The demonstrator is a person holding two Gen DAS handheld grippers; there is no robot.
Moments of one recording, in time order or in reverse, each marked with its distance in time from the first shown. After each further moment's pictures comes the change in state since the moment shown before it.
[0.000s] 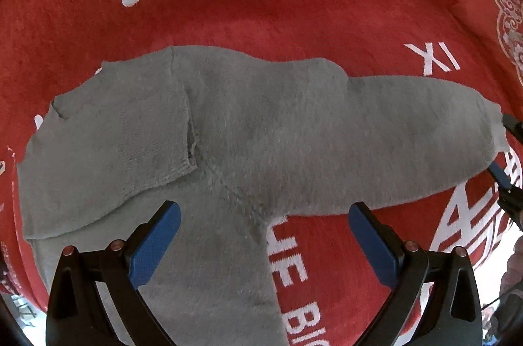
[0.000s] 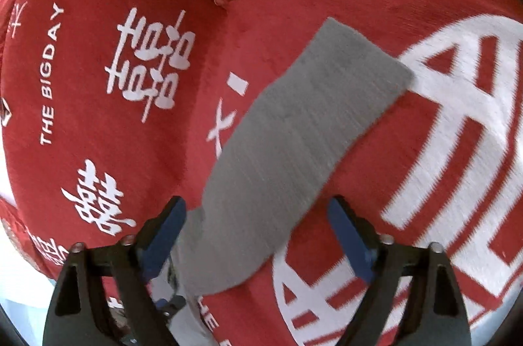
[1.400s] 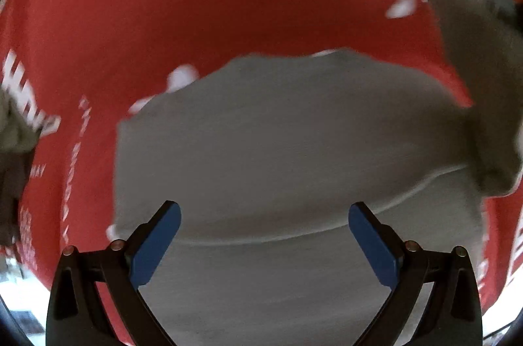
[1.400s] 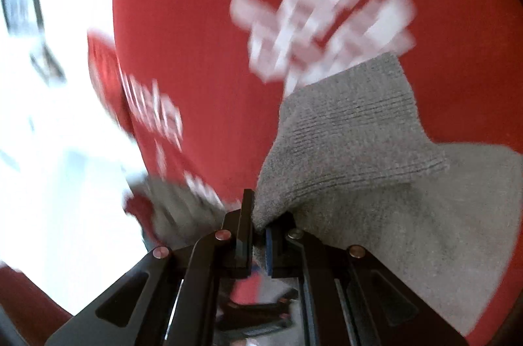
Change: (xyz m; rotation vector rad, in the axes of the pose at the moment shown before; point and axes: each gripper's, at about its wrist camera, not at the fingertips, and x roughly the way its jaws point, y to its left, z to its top) left arm -0.018 0.268 -0.057 -0.197 -0.117 0.169; right arm 0.170 0.318 -0.208 -0.623 0.514 0.476
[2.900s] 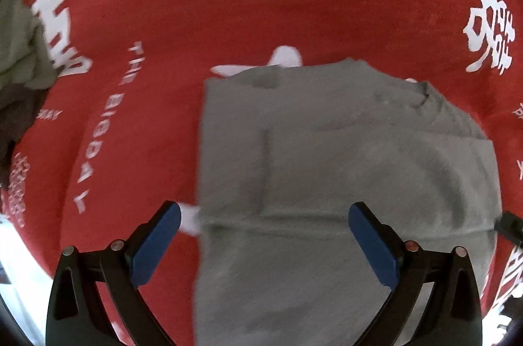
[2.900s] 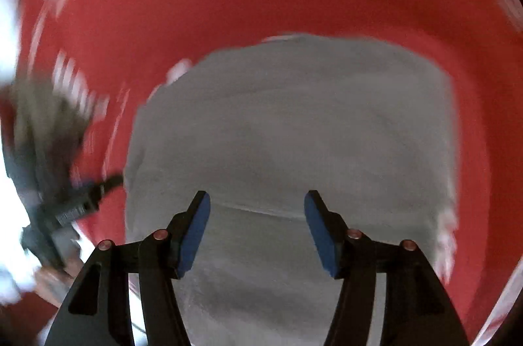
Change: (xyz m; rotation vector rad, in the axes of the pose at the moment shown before) left arm 0.011 0.105 -0.011 -0.208 -0.001 -0.045; right arm -0.001 -0.021 -0.079 0.152 0.125 -0.559
